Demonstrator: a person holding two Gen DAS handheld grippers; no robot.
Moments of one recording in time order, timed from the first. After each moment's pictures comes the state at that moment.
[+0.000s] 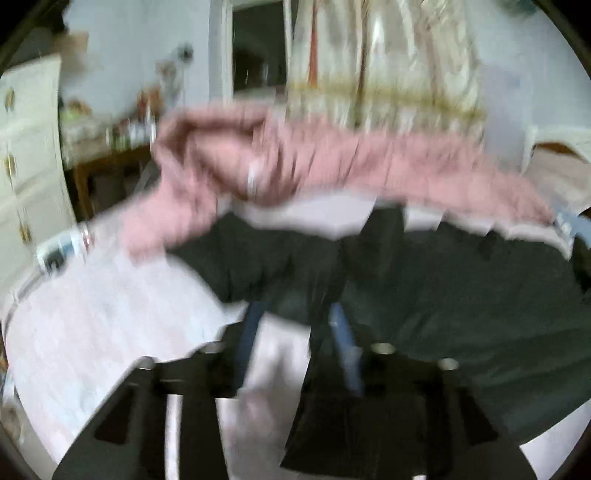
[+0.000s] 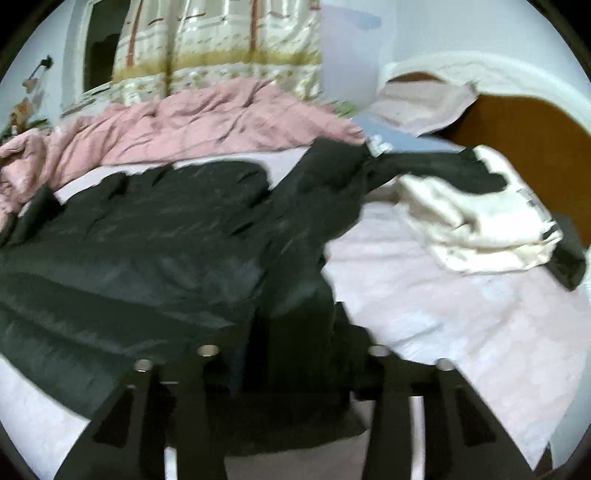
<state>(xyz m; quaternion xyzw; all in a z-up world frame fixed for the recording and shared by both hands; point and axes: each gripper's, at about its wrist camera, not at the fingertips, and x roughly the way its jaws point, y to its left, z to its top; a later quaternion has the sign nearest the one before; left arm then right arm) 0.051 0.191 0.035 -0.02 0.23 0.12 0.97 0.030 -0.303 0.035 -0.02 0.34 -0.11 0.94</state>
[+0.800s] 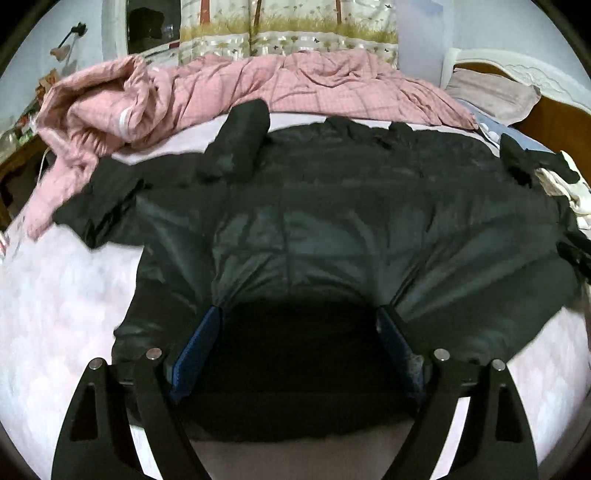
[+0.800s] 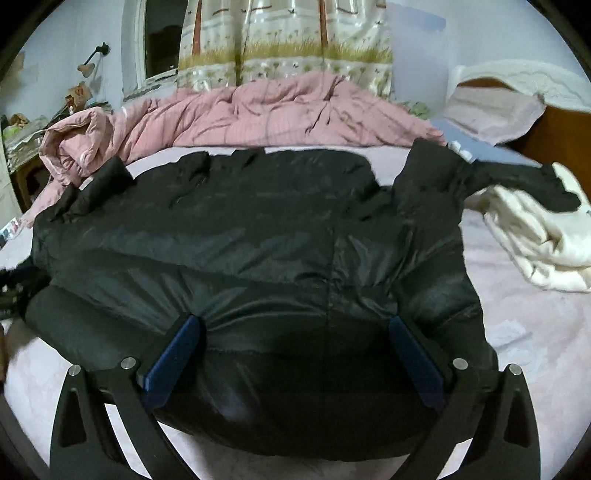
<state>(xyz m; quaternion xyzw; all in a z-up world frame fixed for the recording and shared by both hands) 0.062 0.117 -0.029 0.01 0.39 -0.05 0.92 0.041 -0.247 0.014 -0.02 0.37 0.04 0.93</state>
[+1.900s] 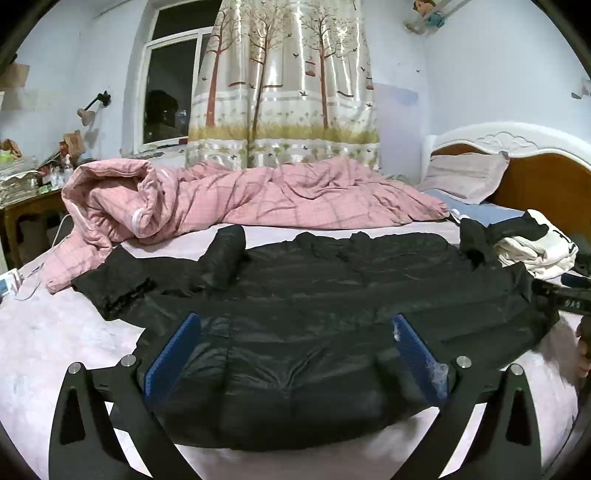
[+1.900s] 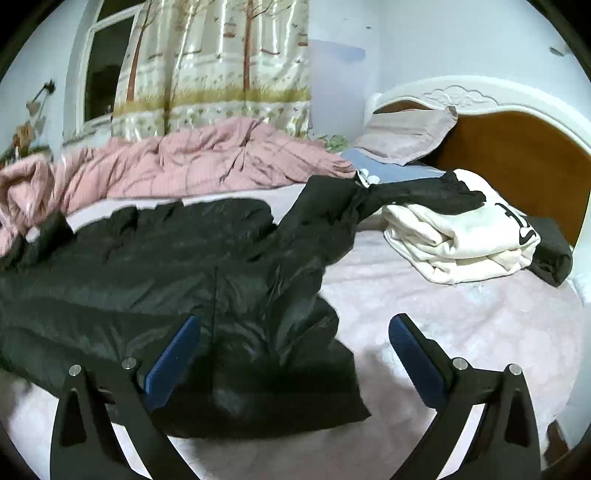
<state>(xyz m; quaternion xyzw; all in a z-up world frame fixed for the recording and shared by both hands) 0.007 0.074 0.028 0.00 0.18 -0.05 0.98 -0.005 -0.291 0.048 0.00 0.27 -0.11 0.96</state>
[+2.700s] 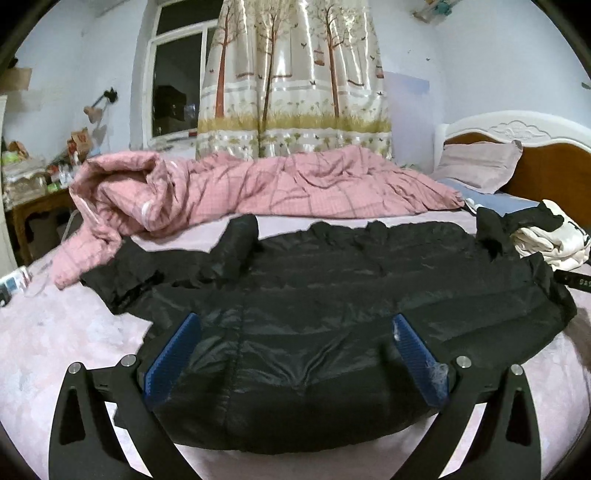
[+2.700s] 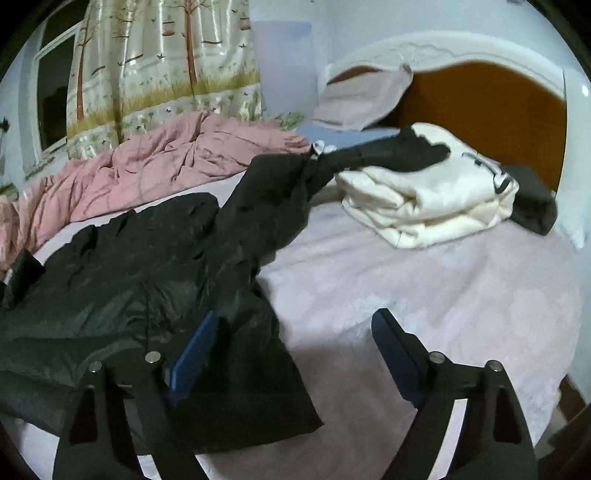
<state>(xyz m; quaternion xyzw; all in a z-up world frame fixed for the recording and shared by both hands) 0.015 0.073 0.019 0.02 0.19 -0.02 0.98 0.005 -0.338 0.040 0.07 0.31 -0.17 0.93</state>
